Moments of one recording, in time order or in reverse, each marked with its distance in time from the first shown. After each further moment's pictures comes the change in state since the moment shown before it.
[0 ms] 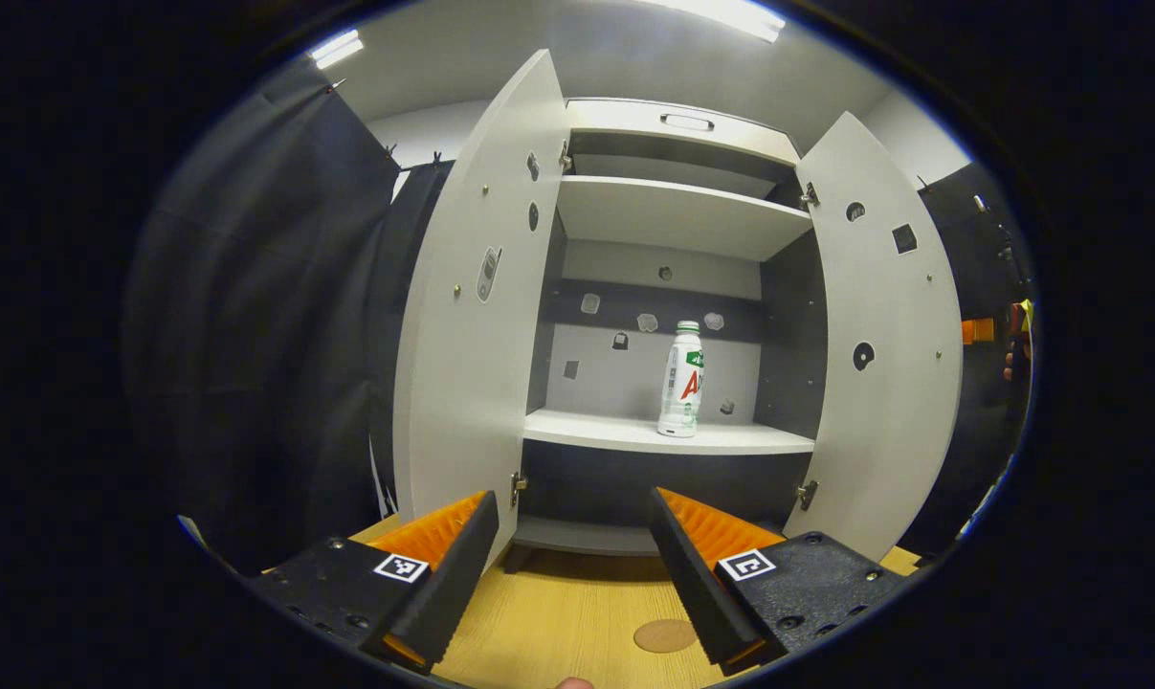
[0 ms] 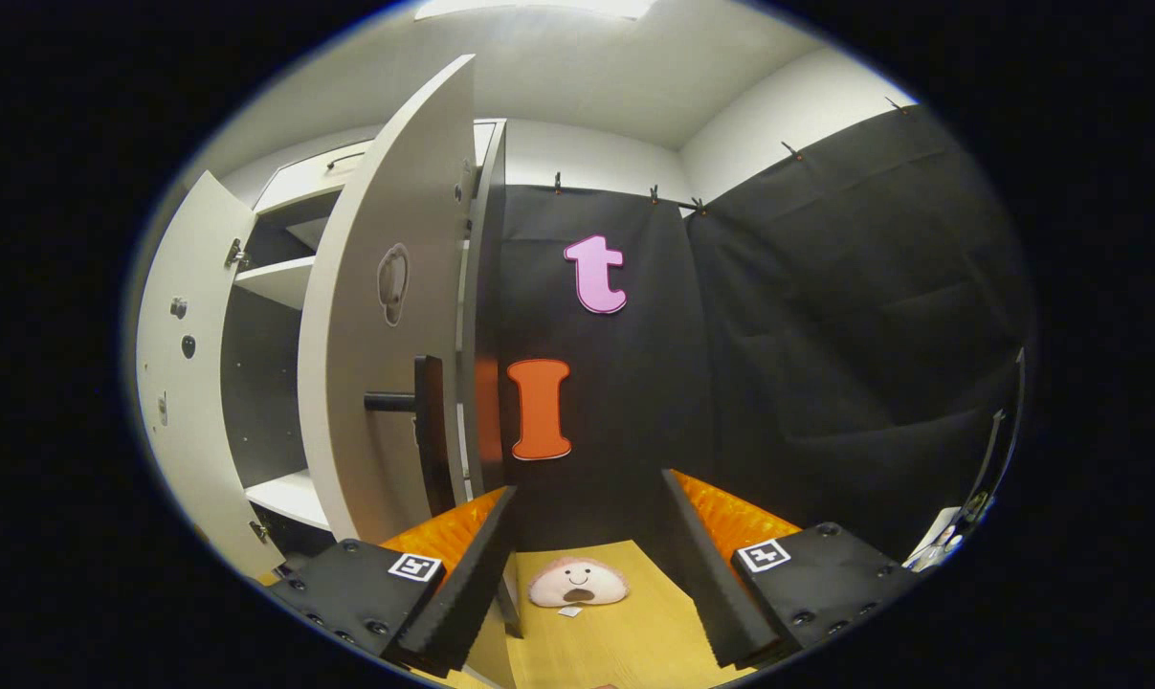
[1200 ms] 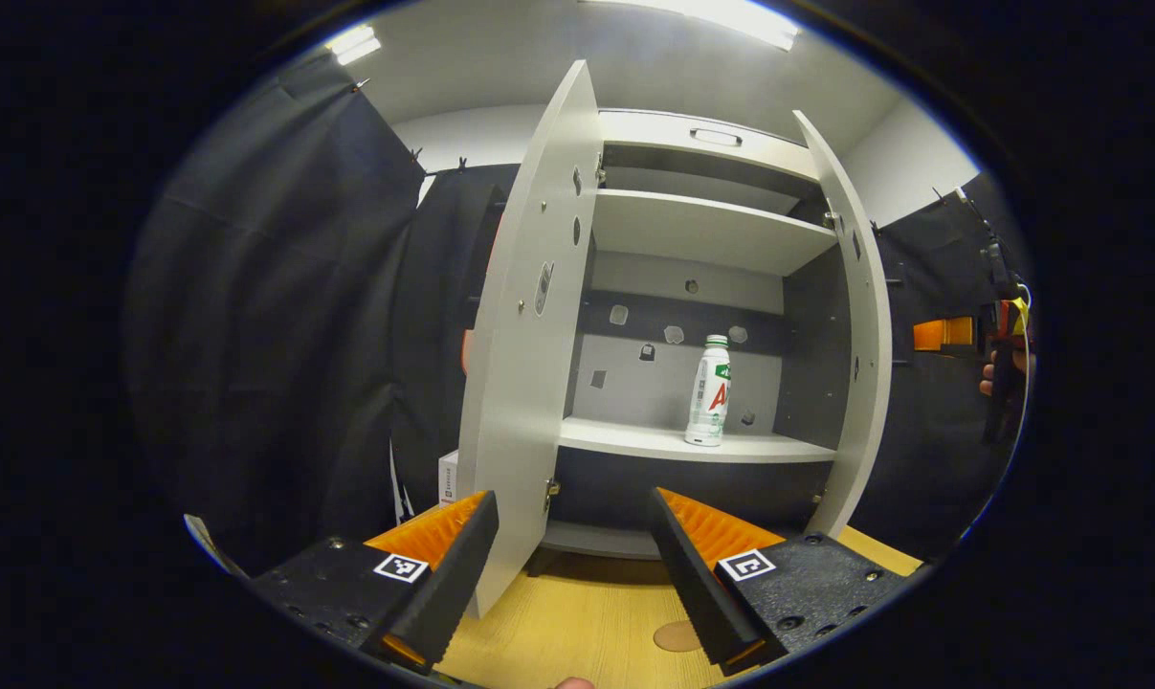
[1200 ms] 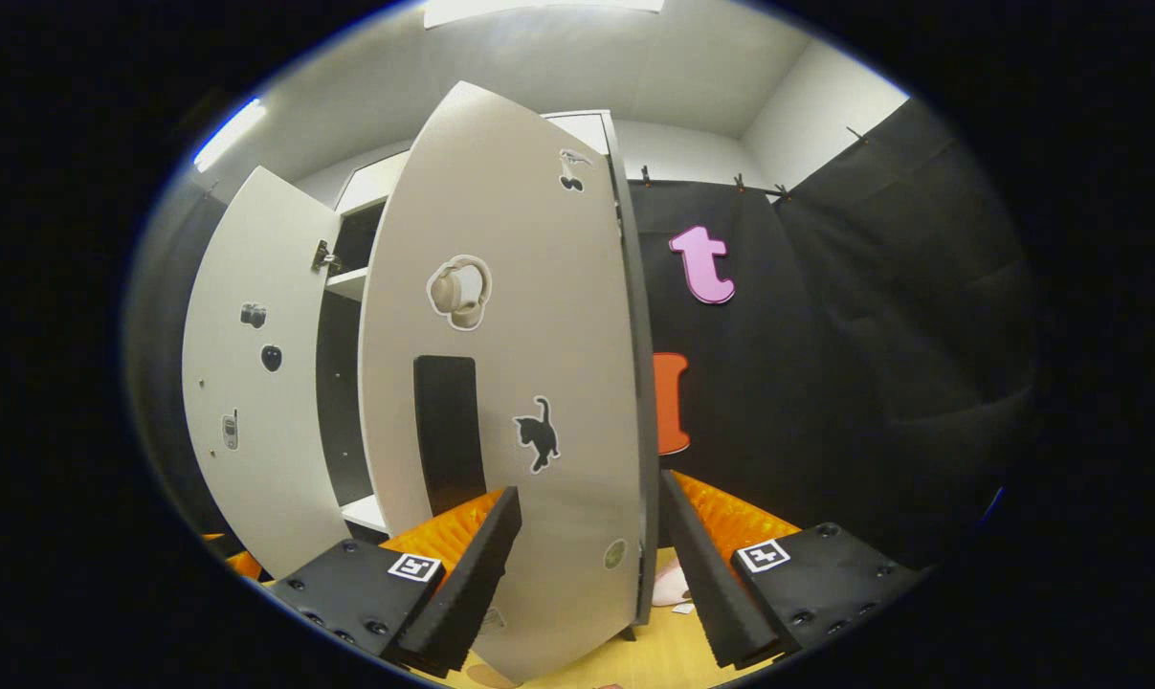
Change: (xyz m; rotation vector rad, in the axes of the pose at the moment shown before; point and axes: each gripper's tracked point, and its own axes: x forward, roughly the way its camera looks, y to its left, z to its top) left arm -0.013 0.036 0.001 -0.018 -0.017 0.052; right arm -0.002 0.167 -0.012 0.072 0.028 0.281
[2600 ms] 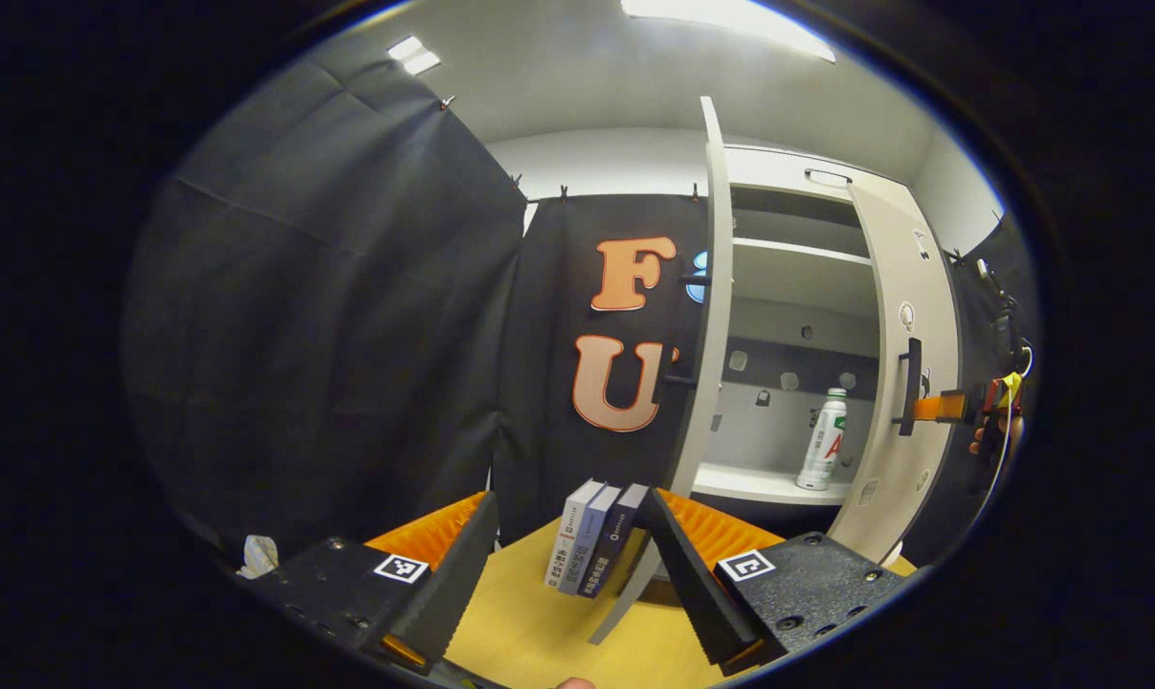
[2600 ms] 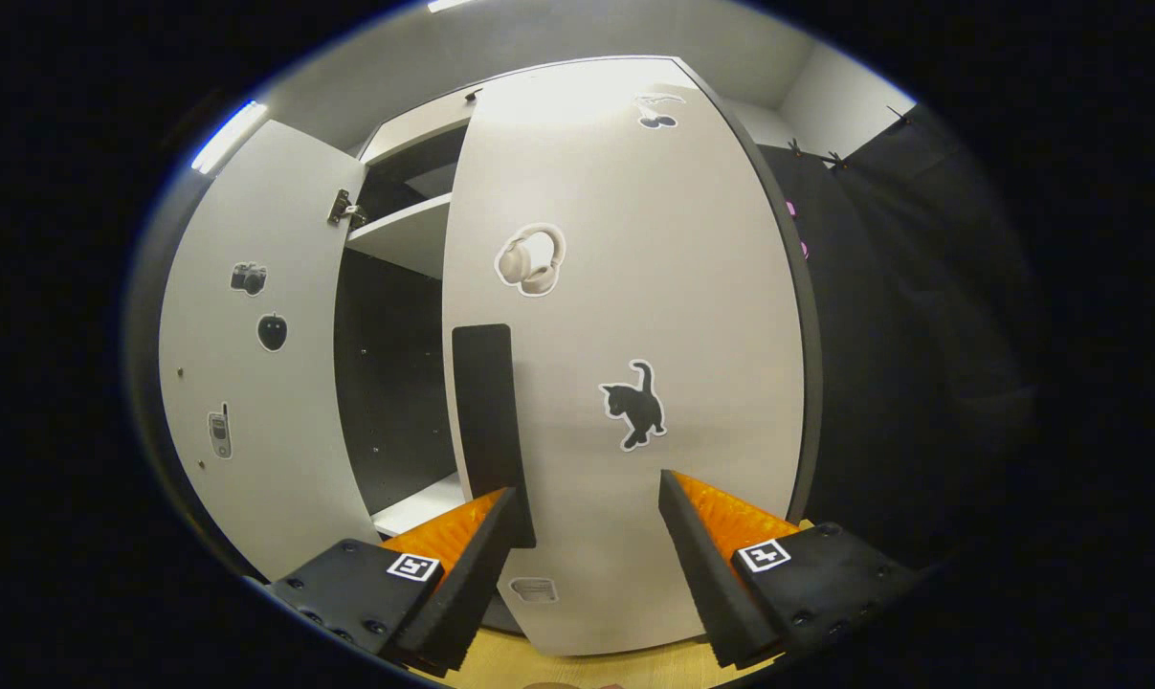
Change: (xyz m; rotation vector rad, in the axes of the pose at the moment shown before) left arm -0.020 0.134 0.057 -0.016 -0.103 0.313; right arm 0.095 0.090 -0.034 0.012 0.083 0.068
